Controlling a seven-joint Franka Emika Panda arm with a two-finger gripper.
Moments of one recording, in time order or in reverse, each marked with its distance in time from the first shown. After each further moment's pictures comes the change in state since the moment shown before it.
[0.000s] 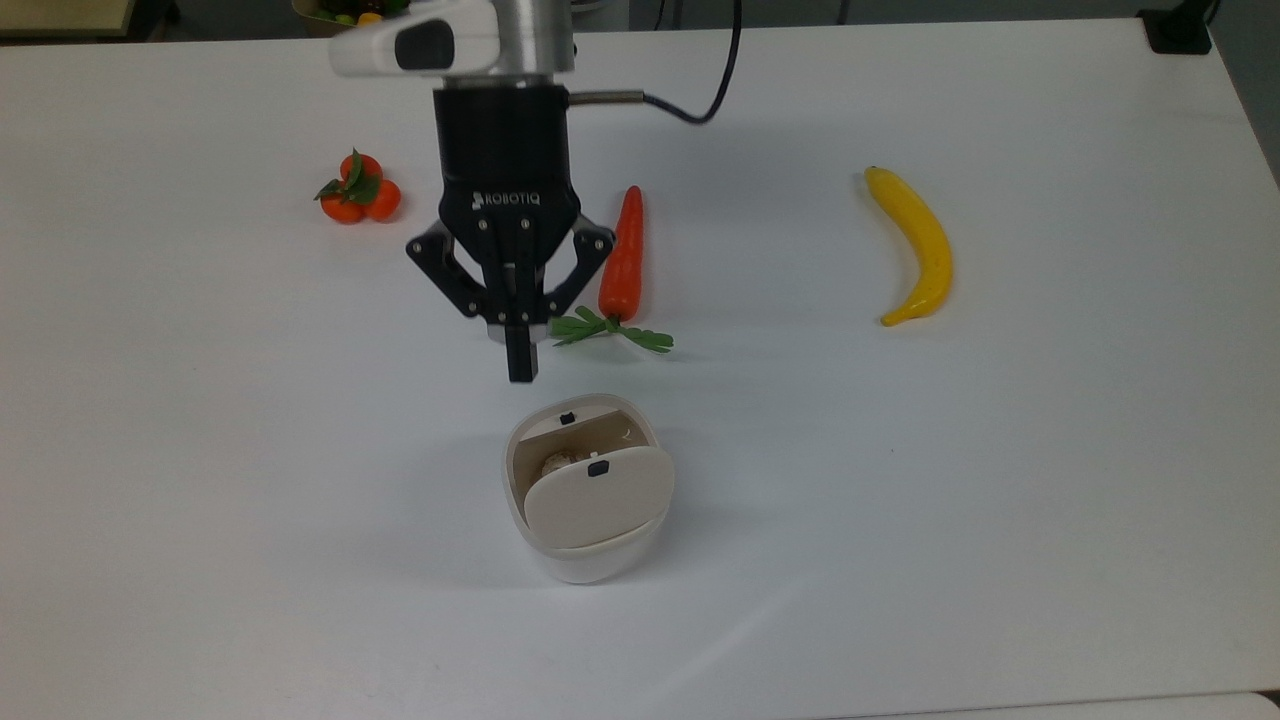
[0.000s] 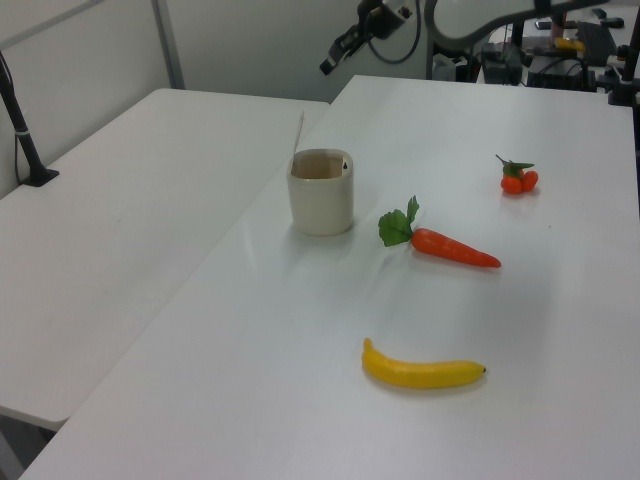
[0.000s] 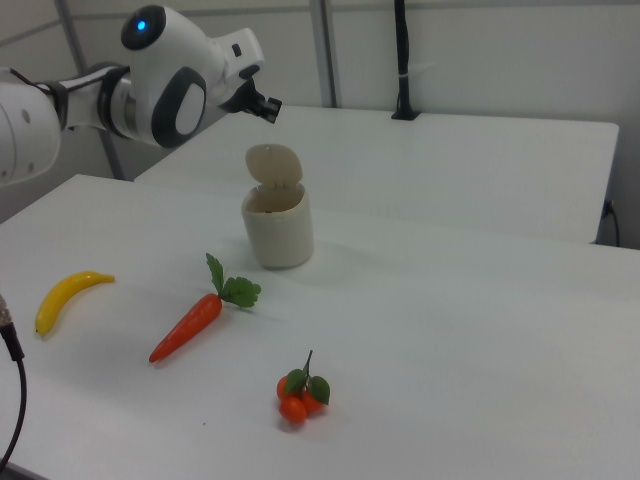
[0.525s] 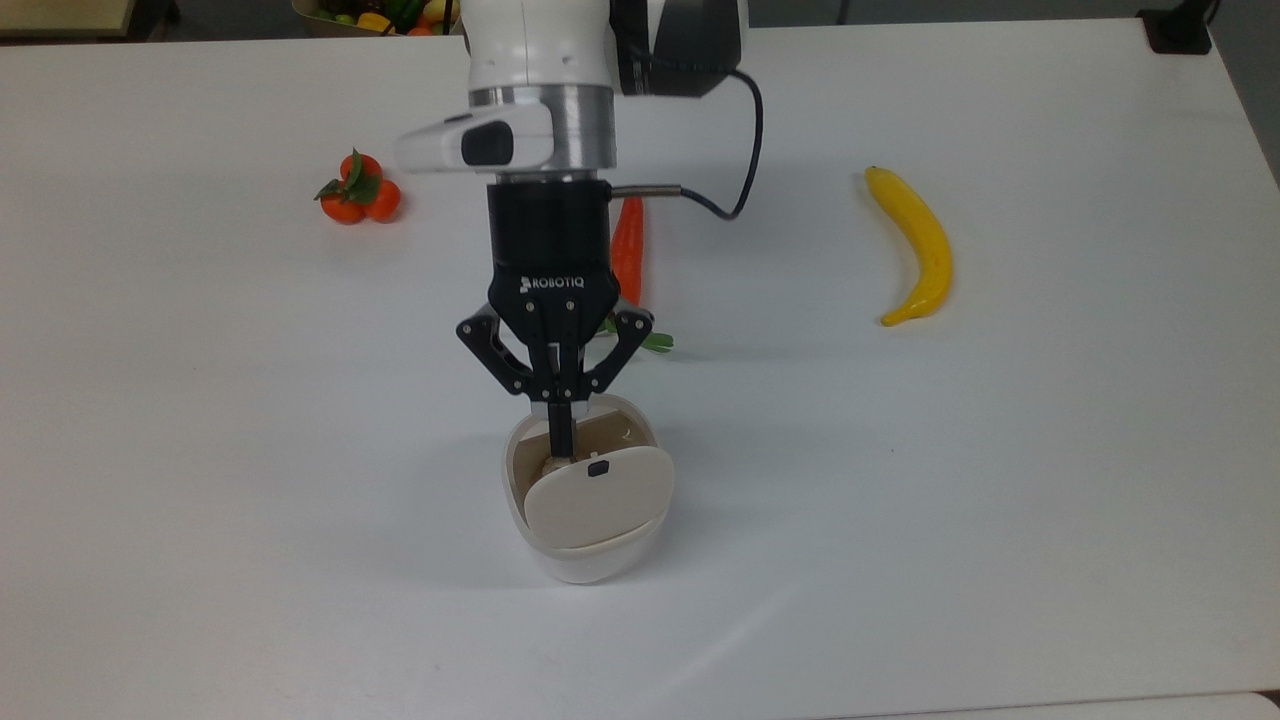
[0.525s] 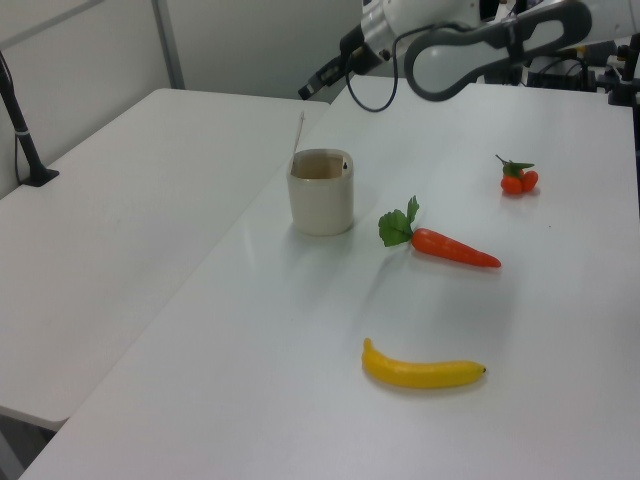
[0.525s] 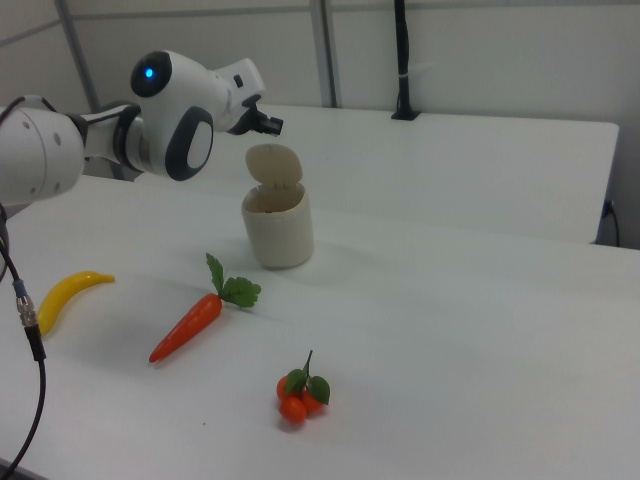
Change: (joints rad) arm 0.009 0.115 0.027 0.002 0.000 0.211 0.000
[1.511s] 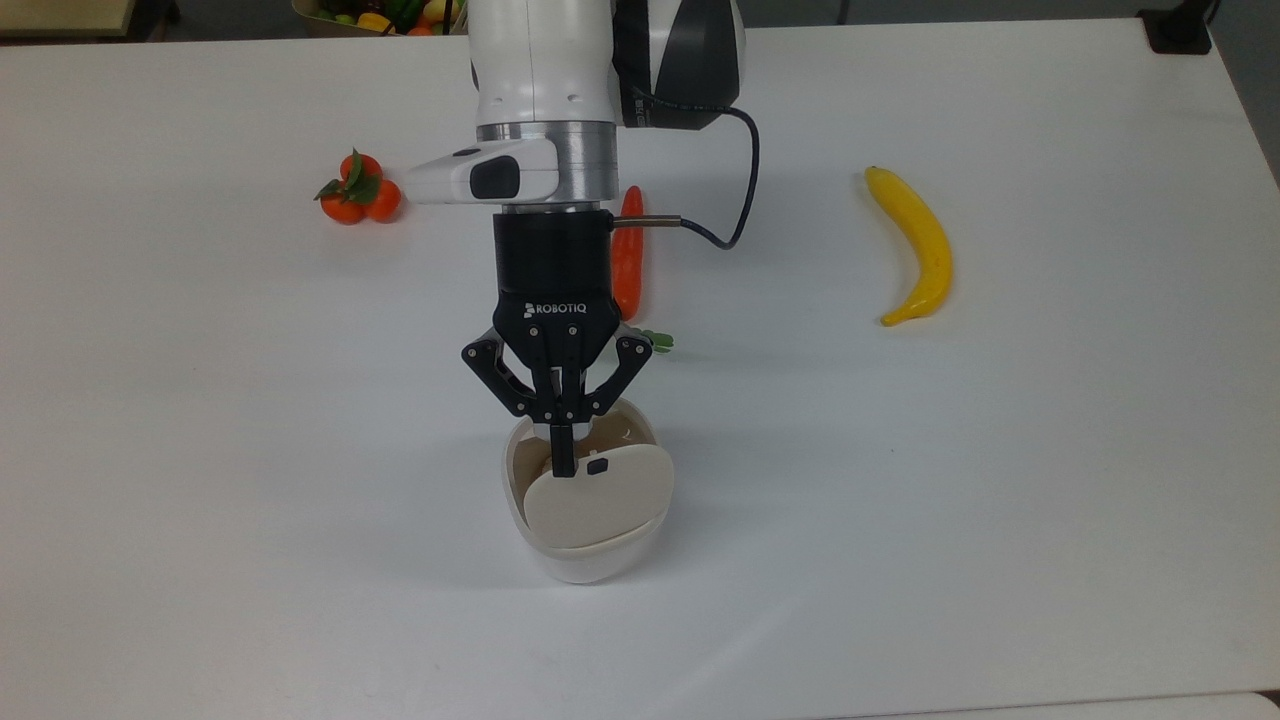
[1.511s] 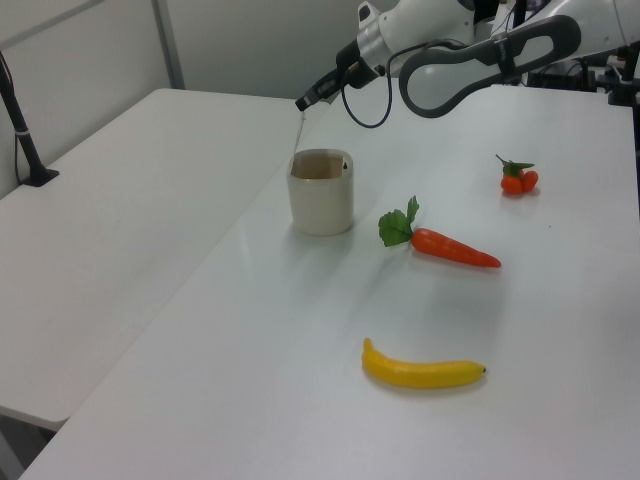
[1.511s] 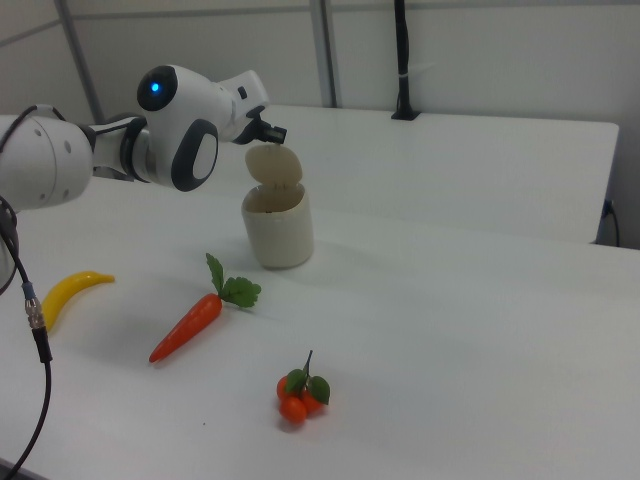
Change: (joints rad) arm -0.002 0.035 0.003 0.003 0.000 0.037 0.000
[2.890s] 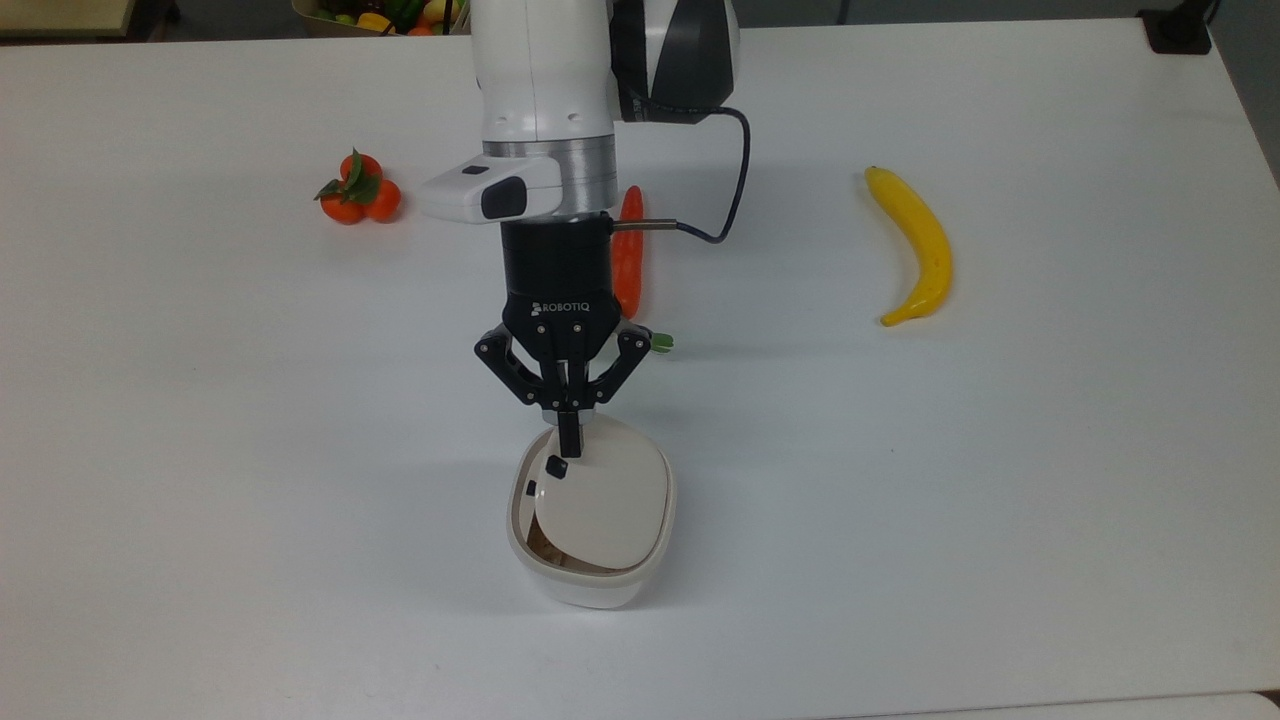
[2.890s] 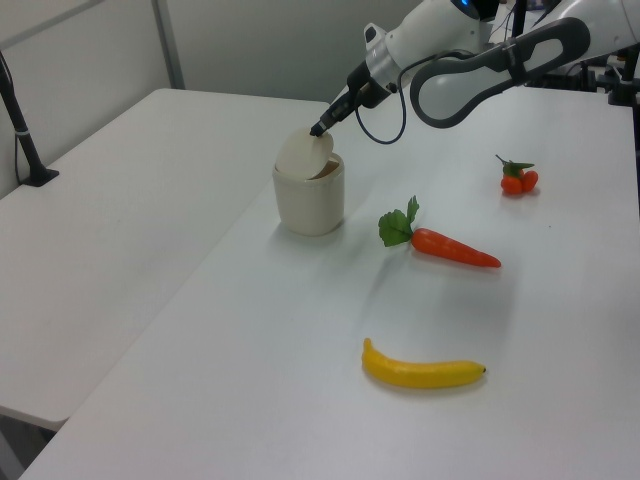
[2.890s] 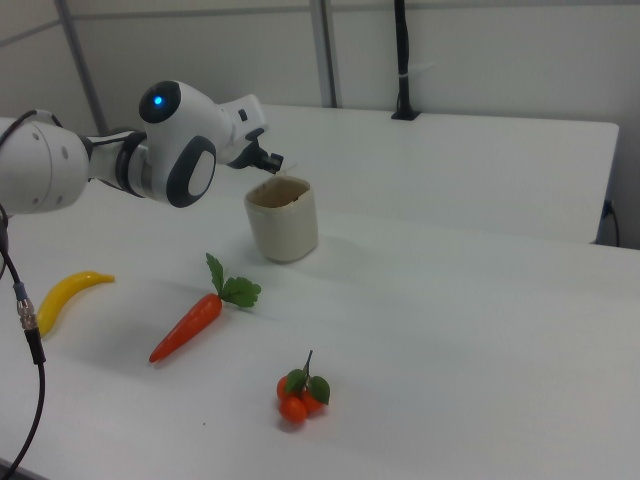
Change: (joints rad) arm -0.018 -0.050 0.028 -0.126 0.000 -0.041 -0.028
